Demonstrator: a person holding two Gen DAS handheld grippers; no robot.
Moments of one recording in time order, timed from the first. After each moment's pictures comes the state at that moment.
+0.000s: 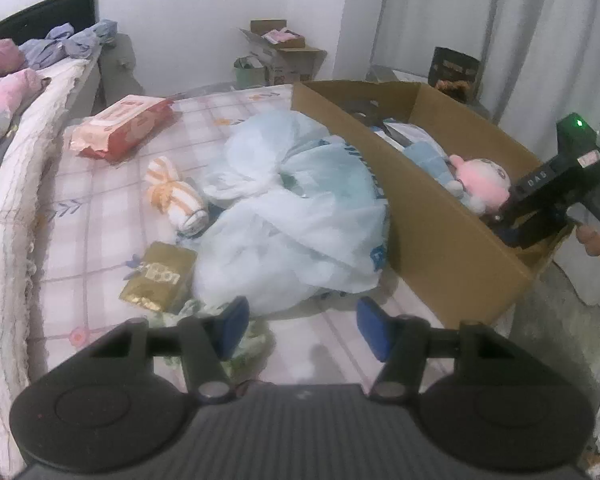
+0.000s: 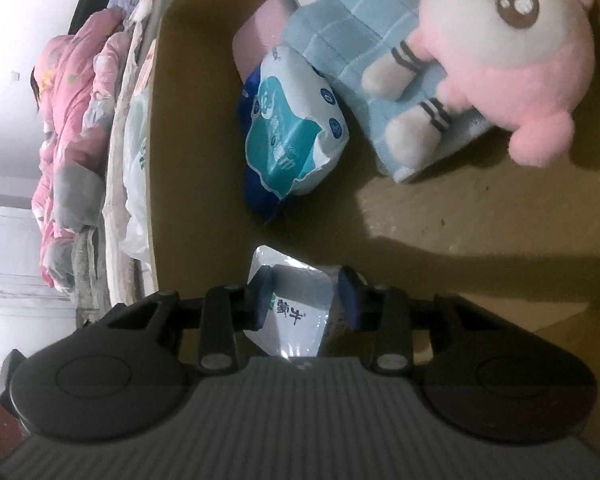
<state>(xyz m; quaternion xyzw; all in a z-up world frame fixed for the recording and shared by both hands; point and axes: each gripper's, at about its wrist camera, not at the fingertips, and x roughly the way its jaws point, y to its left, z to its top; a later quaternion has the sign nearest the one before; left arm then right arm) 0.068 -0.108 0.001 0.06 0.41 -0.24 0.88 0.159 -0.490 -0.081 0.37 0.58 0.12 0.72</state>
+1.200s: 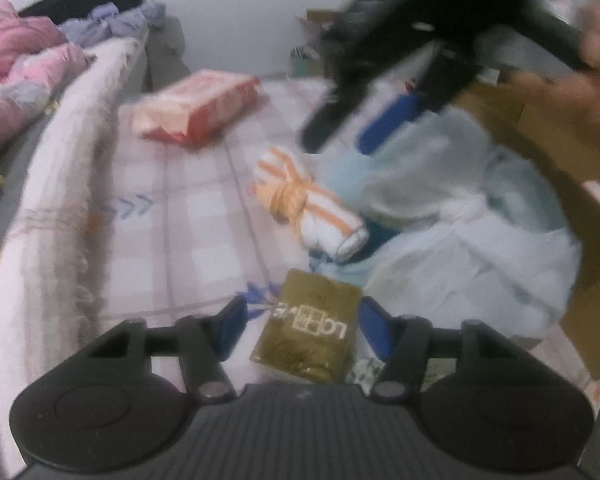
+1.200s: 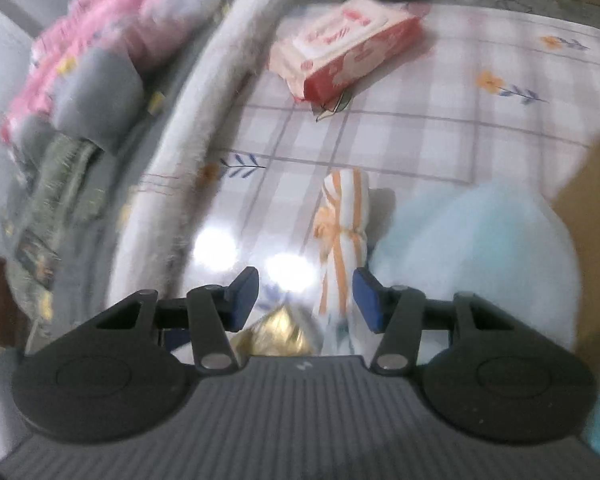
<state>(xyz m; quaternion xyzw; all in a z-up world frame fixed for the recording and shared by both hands) 0.183 -0.040 -0.052 0.07 0.43 -0.18 0.88 0.368 -0.198 0.007 0.07 0.58 0.24 0.78</state>
